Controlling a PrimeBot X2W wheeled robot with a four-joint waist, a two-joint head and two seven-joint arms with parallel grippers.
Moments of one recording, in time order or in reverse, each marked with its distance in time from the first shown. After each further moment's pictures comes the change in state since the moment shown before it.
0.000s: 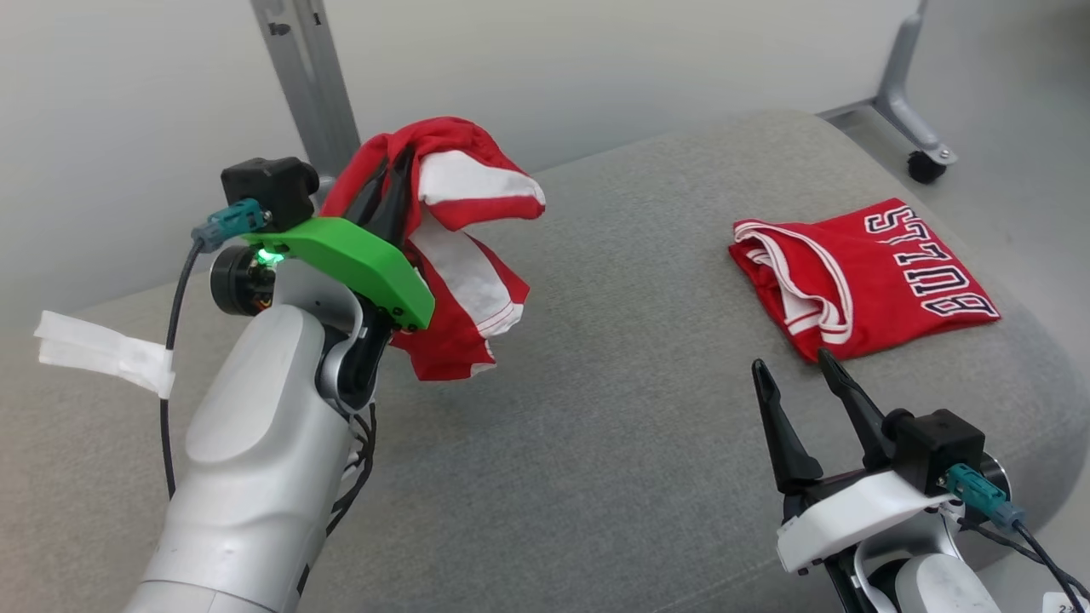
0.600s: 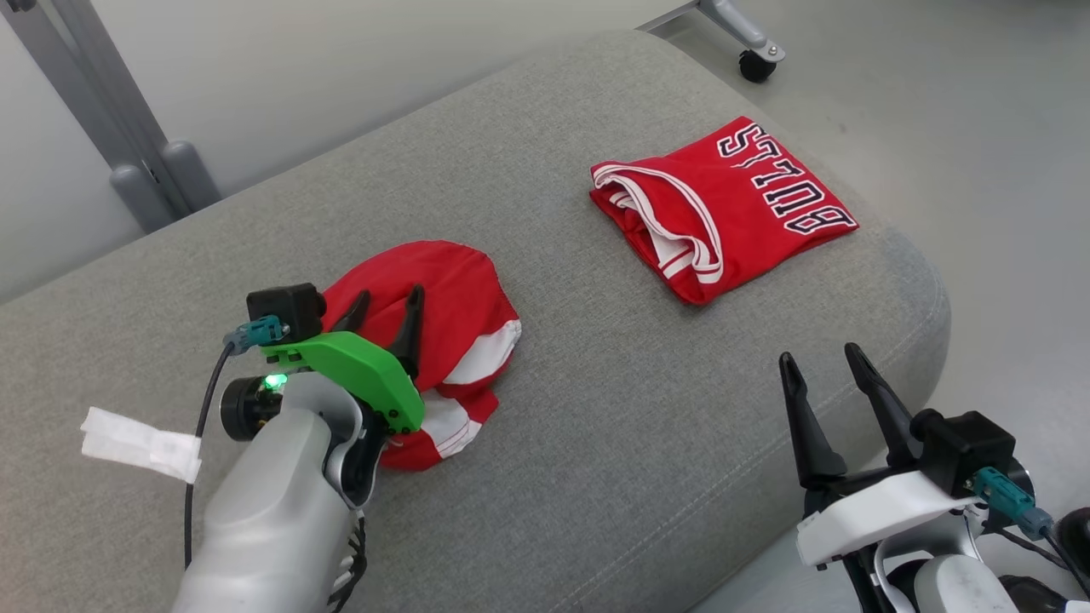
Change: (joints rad) left arm 0.069 0.006 -0.100 0.282 -0.074 -0.001 -0.076; right arm 0.009 -0.001 -0.045 -0.012 0.003 0.000 -0.019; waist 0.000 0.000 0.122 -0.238
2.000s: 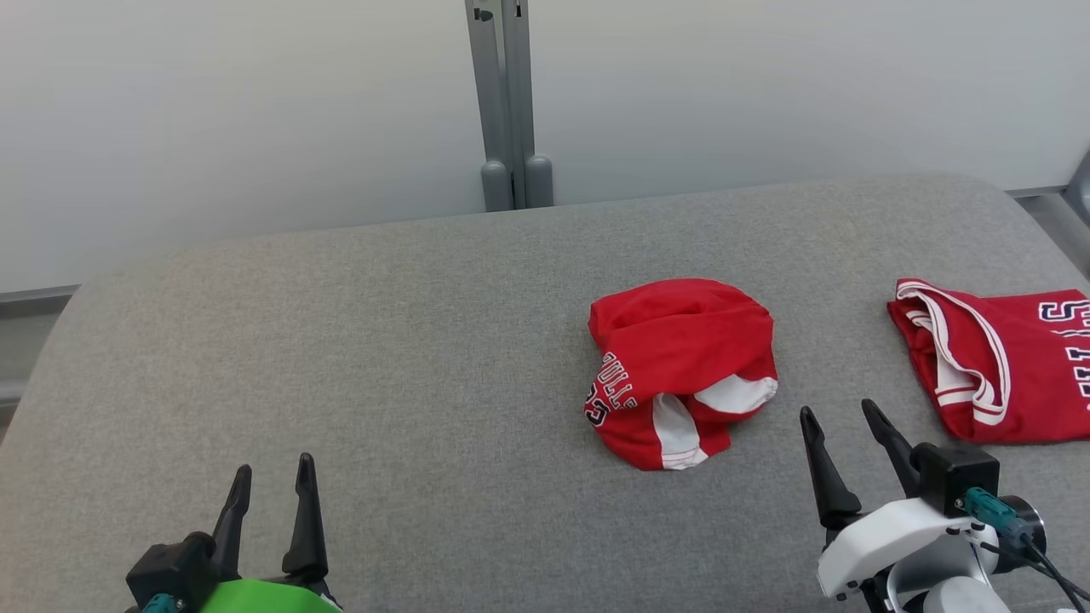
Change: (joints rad) left arm 0.711 -0.025 0.457 -0.679 0.365 0.005 -0.115; right arm -0.010 -0.032 -0.035 0.220 -0.033 0.000 -0.028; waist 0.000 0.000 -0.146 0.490
